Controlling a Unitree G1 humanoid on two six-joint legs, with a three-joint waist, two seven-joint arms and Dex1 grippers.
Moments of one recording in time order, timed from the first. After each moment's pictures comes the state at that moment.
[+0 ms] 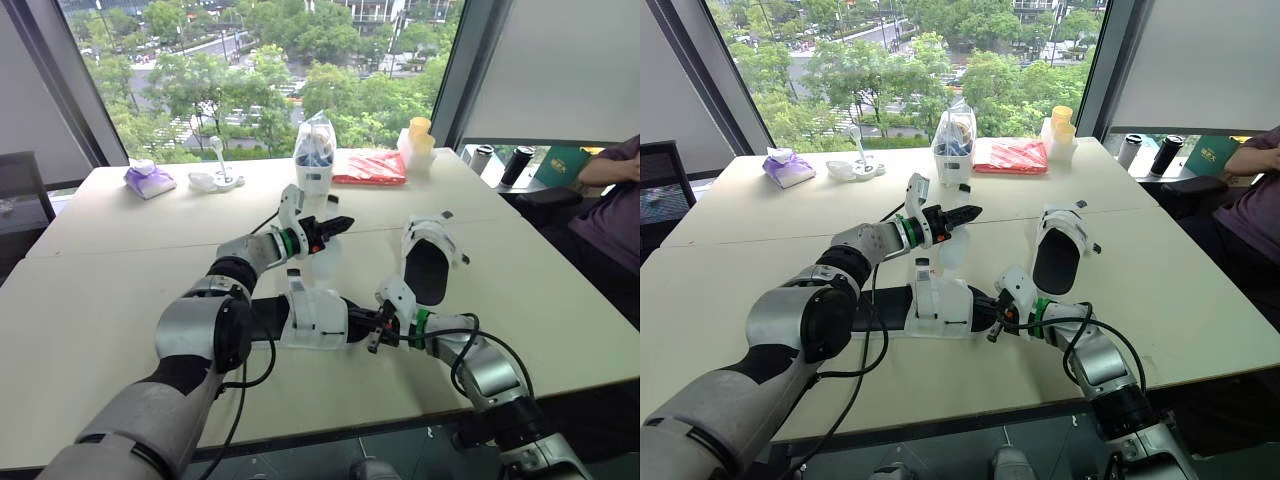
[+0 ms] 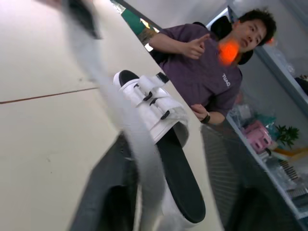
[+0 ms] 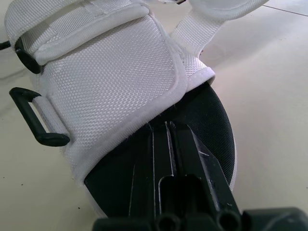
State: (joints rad) left arm -1.34 0.12 0.38 1.34 -0.34 0.46 -0.81; right arm -0.38 -0.41 0.20 0.08 0.18 0.34 0.85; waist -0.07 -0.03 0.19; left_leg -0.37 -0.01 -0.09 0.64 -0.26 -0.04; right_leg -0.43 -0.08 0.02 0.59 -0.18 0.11
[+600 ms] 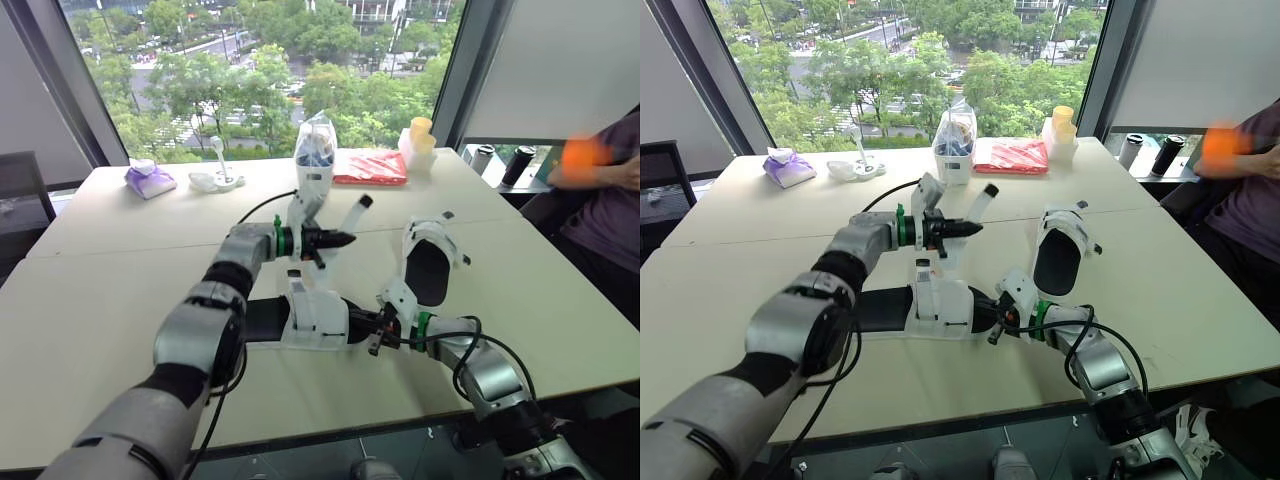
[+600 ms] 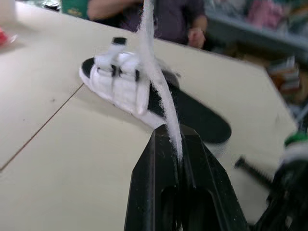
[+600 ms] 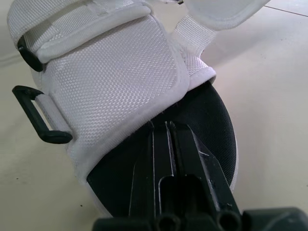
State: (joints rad) left arm -1.14 0.20 -0.03 1.12 0.01 -0.17 -1.20; right arm -0.35 -0.43 0.20 0.05 0.18 0.34 0.85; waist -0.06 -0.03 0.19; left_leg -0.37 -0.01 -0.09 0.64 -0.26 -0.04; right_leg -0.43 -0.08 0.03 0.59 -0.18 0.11
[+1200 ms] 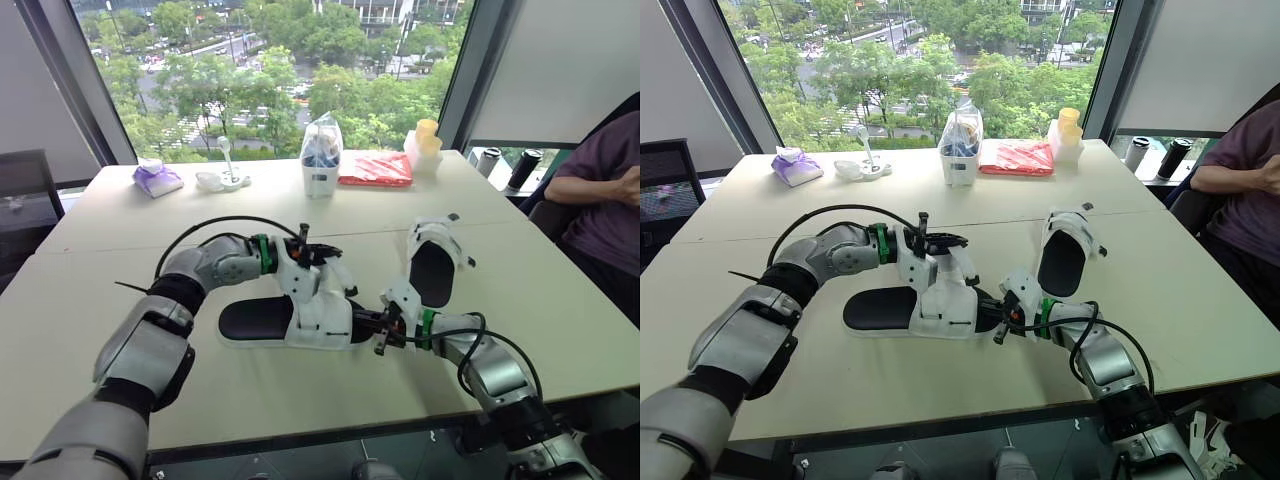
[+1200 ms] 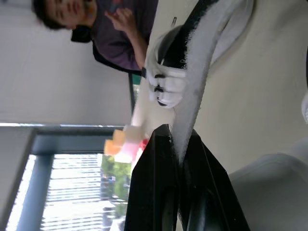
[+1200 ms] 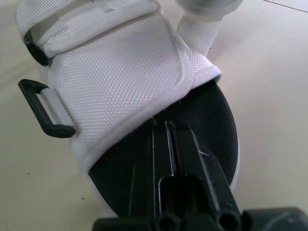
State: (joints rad) left arm -1.14 0.49 -0.53 1.02 0.96 -1.16 0.02; right arm -0.39 -0.45 0.19 0.09 0.18 0.33 0.89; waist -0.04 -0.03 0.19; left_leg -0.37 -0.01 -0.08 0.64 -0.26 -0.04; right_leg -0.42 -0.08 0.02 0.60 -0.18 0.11
